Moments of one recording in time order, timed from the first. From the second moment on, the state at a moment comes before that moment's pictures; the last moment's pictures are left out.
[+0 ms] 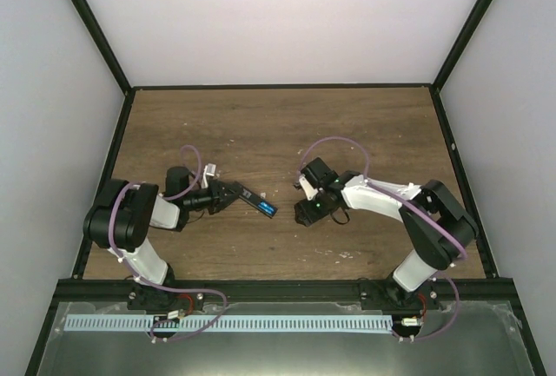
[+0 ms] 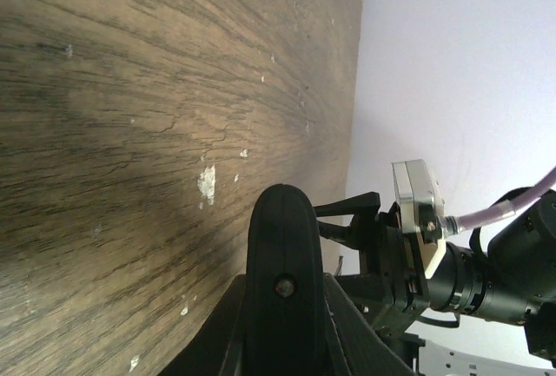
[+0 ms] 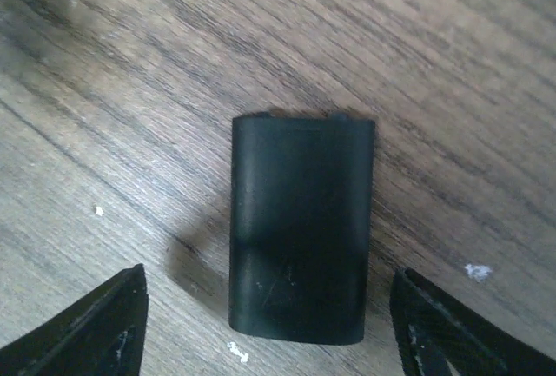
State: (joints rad) left arm -0.15 1.68 0.34 0.84 0.99 -1.10; right arm 0.70 1.59 0.86 -0.49 -0.13 0.12
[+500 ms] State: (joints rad) left arm -0.12 1.68 0.39 0.69 1.02 -0.98; right arm 0.71 1.66 0.92 -0.52 -0.12 0.10
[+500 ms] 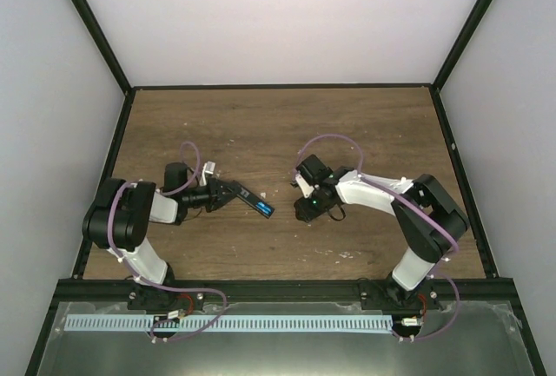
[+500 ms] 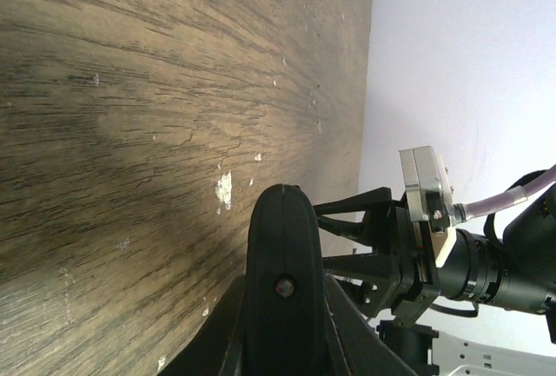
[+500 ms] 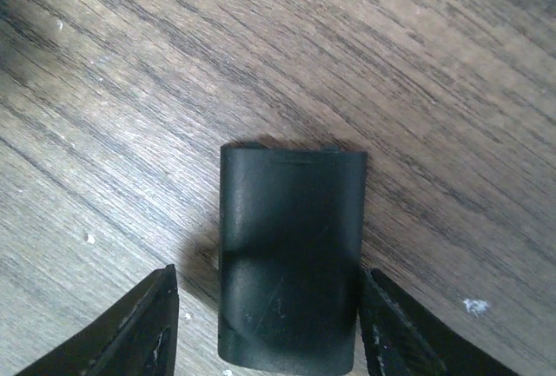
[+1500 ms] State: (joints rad) left arm -0.10 1.68 0.46 0.48 1.08 -0.81; right arm 0.75 1.69 0.96 -0.59 -0.02 0.06
